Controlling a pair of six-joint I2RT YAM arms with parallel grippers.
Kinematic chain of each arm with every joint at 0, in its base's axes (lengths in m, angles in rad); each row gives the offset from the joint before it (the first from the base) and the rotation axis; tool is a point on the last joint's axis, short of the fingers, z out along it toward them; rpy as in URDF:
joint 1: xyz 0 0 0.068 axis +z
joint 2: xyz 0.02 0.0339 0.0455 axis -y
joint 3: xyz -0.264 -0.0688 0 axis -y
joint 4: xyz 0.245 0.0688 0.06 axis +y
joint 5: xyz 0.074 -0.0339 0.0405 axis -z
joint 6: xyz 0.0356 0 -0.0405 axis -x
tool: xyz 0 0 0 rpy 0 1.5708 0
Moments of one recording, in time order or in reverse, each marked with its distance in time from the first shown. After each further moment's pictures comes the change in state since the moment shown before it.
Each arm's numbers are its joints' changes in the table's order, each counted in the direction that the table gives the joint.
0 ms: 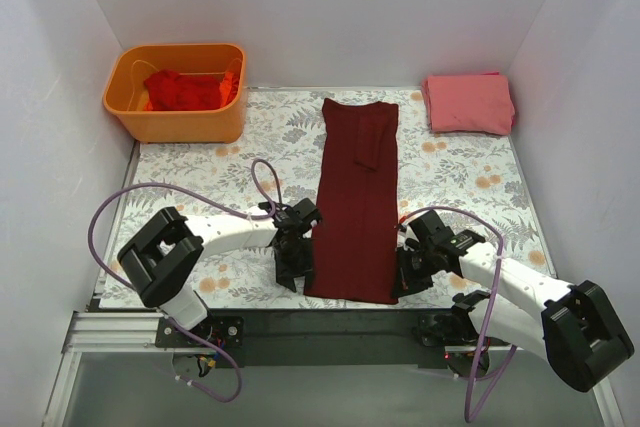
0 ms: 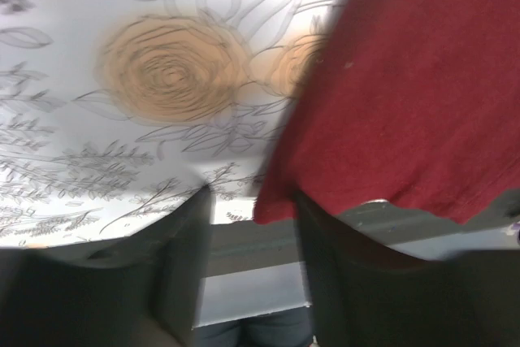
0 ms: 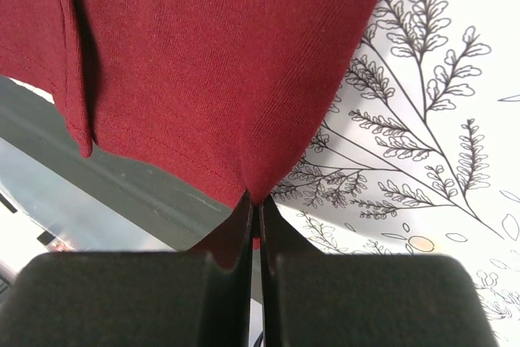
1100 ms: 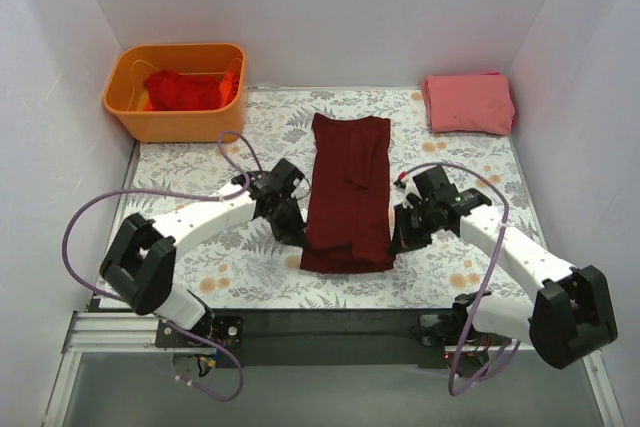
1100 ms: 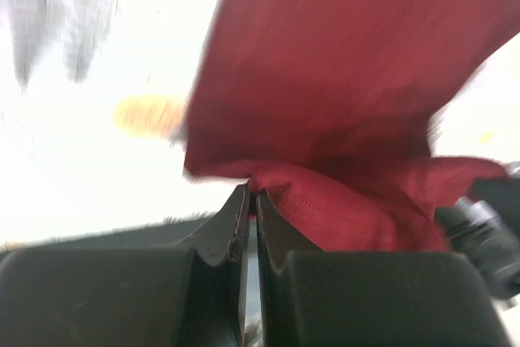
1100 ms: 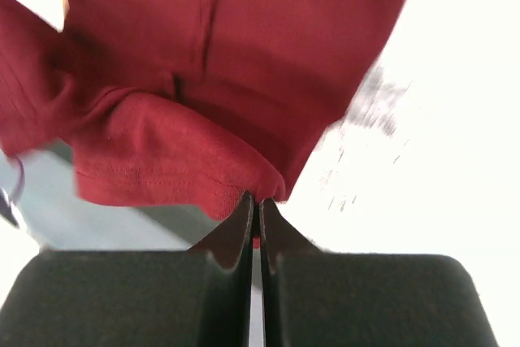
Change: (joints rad) left arm 0.161 0.115 0.116 0.052 0.021 0.051; right arm -0.101 -0.100 0.327 0.164 0.004 0.156
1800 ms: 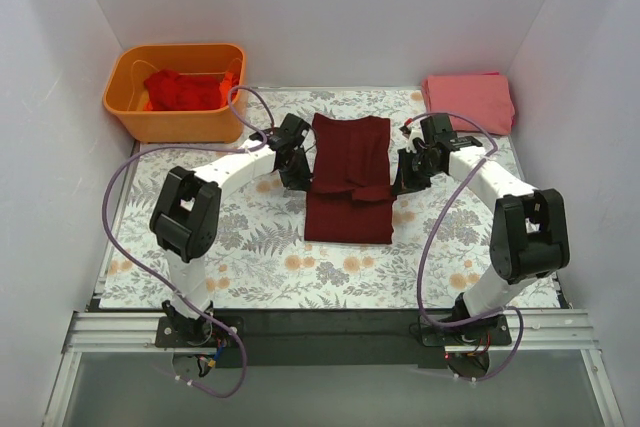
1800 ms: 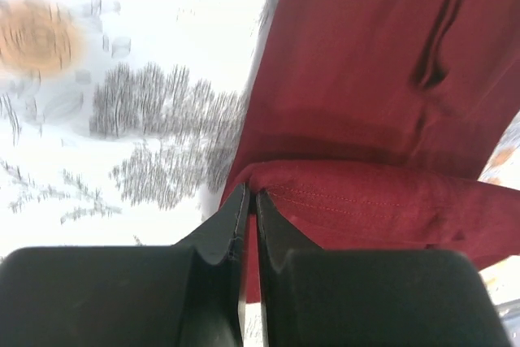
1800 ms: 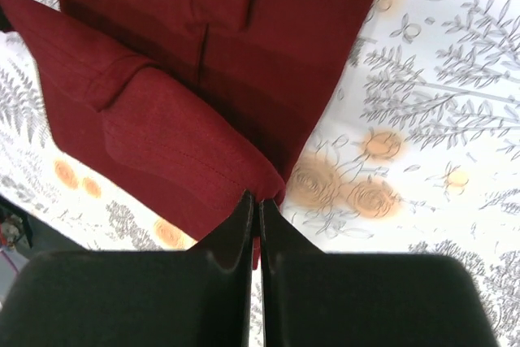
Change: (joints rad) left arm 0.193 -0.438 0.448 -0.134 -0.198 -0.289; right arm -0.238 -0.488 0.431 -0.137 0.028 0.170
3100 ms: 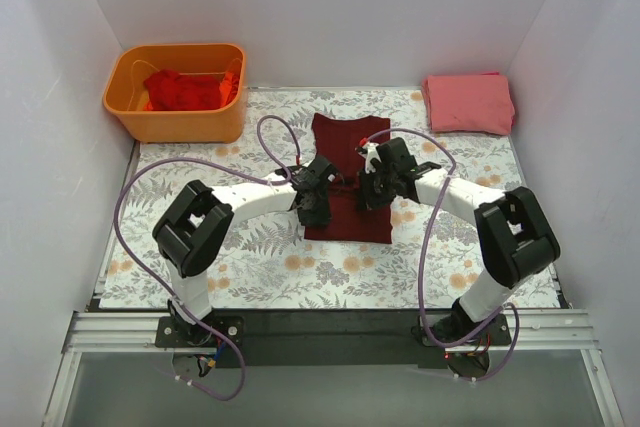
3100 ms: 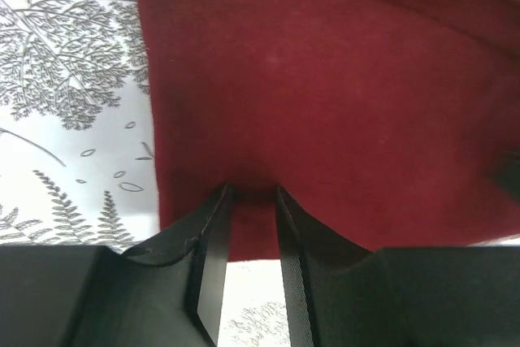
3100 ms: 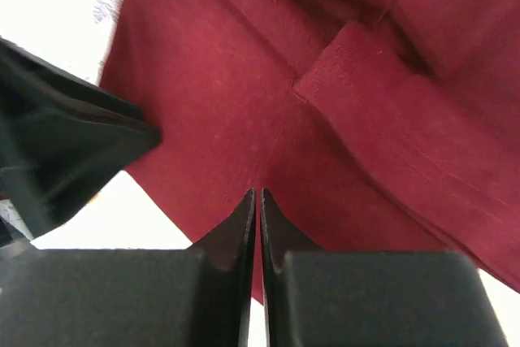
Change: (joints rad) left arm -0.242 0.064 -0.228 -0.130 -0.126 0.048; right arm 0.271 -0.001 -0.163 -0.346 0.055 -0.043
